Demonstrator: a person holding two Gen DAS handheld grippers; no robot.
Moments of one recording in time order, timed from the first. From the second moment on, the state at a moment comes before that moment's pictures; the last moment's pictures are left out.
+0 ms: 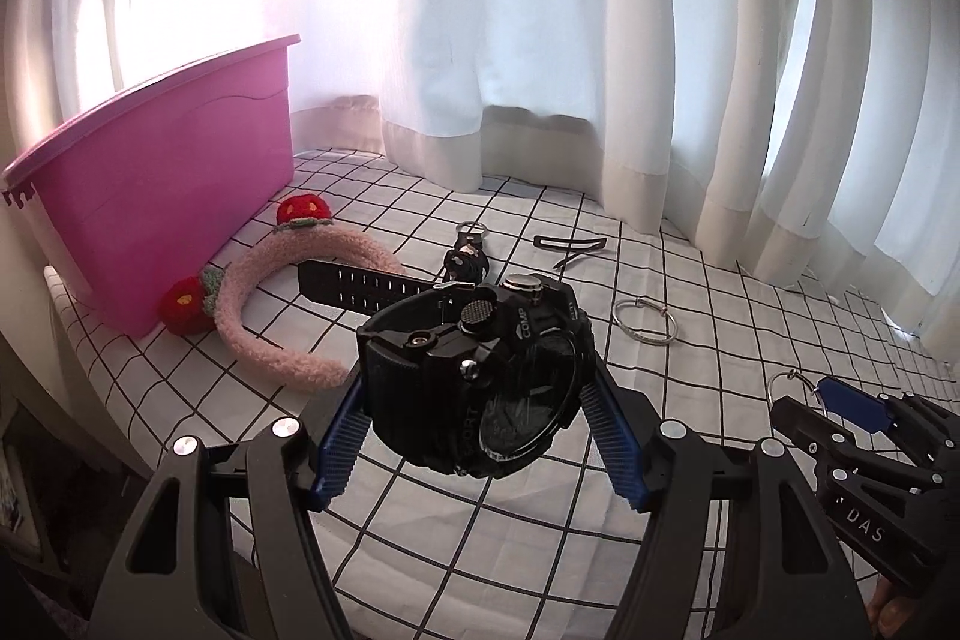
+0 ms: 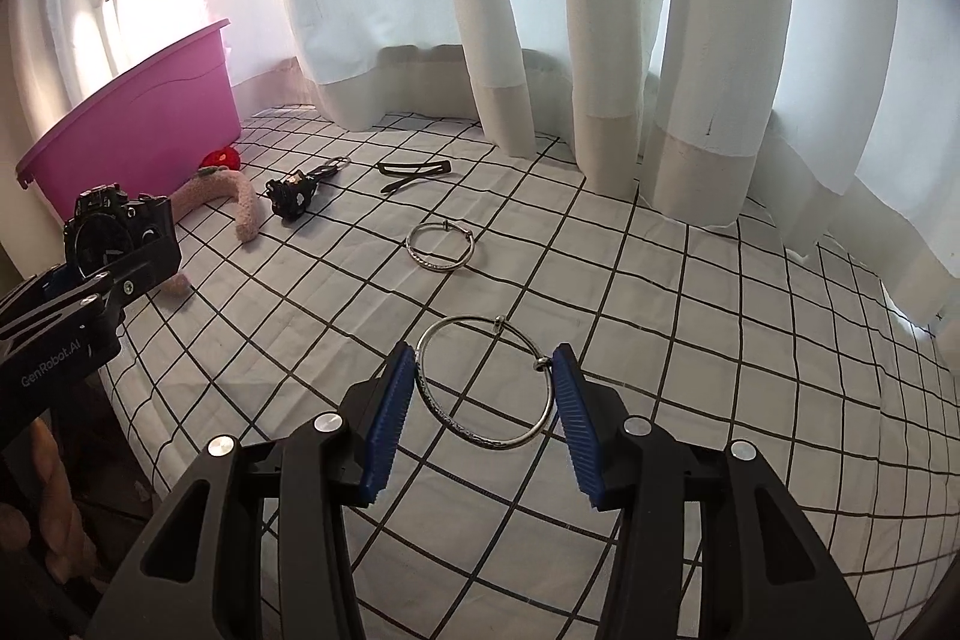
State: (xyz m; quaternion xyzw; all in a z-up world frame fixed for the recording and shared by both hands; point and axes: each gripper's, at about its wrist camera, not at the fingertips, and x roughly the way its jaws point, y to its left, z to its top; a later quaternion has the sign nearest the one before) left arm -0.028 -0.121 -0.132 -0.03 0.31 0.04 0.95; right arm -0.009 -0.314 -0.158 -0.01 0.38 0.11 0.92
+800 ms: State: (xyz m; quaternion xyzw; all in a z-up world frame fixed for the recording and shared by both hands) left arm -0.093 -0.031 0.007 -0.07 0.26 0.18 0.95; right arm 0.007 -0.221 -0.009 -0.05 0.30 0.28 0.91
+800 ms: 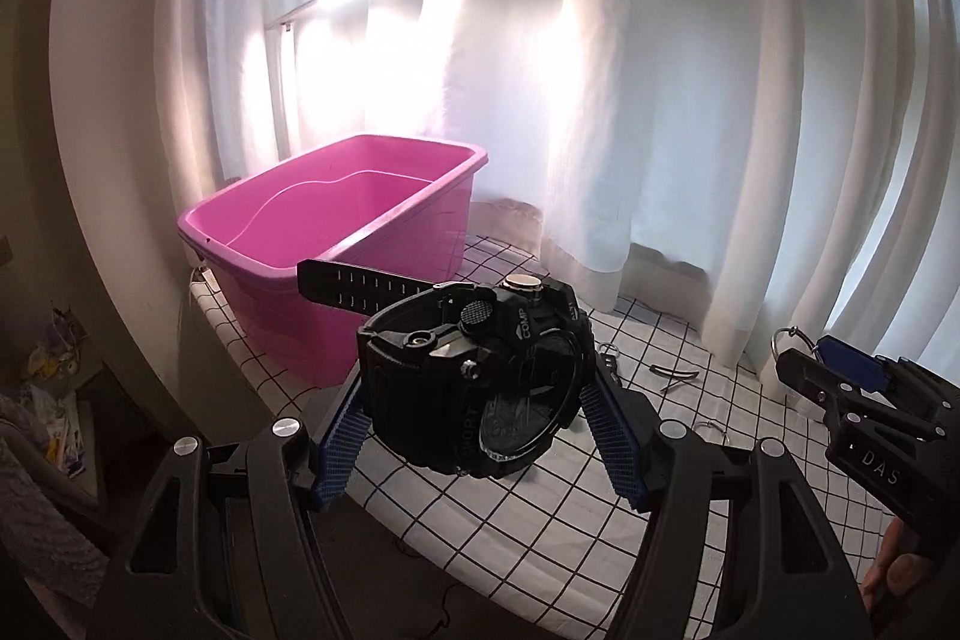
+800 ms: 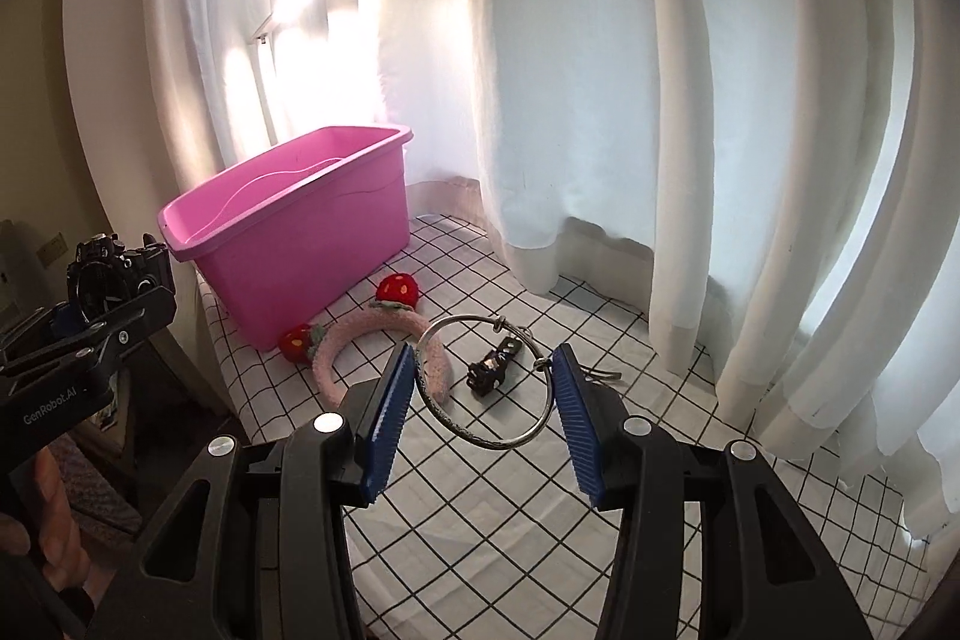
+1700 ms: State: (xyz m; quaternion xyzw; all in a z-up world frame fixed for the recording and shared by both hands) left arm 0.018 0.230 0.036 -0.07 0.28 0.18 0.94; right arm 0.148 0.104 0.058 -0.08 0.30 0.40 0.86
